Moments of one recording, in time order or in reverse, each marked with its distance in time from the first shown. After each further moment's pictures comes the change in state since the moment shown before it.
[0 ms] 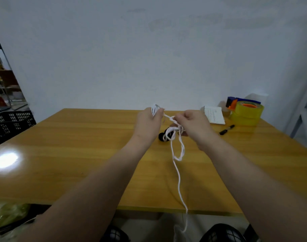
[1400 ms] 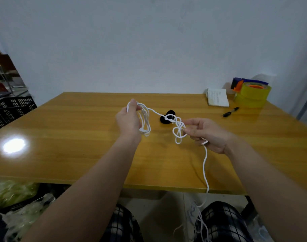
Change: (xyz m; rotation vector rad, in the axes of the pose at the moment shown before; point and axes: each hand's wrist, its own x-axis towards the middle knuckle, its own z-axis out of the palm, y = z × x) left_hand -0.022 -0.047 -0.007 -0.658 0.336 -0.518; right_hand -0.016 0.081 -0.027 0.387 -0.489 0.274
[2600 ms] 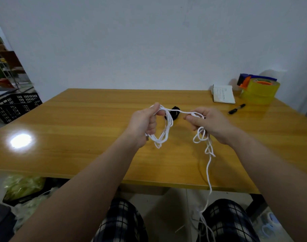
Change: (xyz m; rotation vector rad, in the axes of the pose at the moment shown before) left_hand -0.009 -0.002 -0.010 0.082 -0.552 -0.190; right_hand -0.002 -0.020 0.011 -0.351 0.150 -0.186
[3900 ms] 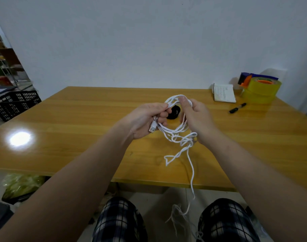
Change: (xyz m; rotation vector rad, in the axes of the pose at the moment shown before) left_hand 0.002 0.019 -0.001 -0.047 -0.368 -0.135; right_hand 0.014 -0.017 0.049 -0.030 0.342 -0.105
